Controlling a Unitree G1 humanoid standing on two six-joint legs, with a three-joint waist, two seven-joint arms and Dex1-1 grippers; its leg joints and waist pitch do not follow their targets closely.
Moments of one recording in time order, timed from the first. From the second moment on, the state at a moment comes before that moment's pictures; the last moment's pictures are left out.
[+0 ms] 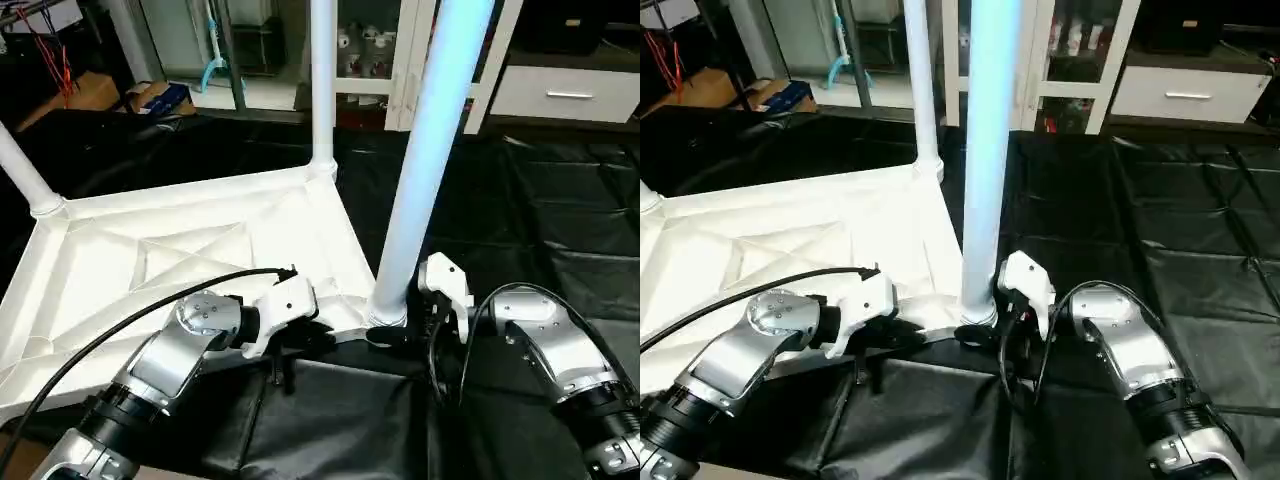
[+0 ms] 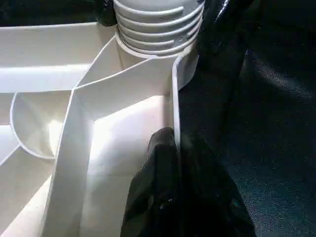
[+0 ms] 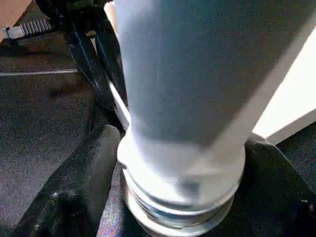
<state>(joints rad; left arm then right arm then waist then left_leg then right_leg) -0.39 0.43 -0.39 0.18 -0.04 0.25 -1.05 -0.40 -0.48 0.24 0.37 0.18 0.10 1.15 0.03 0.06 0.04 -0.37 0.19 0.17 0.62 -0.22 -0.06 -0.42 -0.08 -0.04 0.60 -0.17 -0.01</state>
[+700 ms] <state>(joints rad) -0.38 0.43 -0.39 0.18 -0.04 0.25 -1.05 -0.36 -0.43 0.19 0.37 0.21 0.07 1.11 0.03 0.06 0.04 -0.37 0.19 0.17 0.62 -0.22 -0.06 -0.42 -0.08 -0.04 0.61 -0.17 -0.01</state>
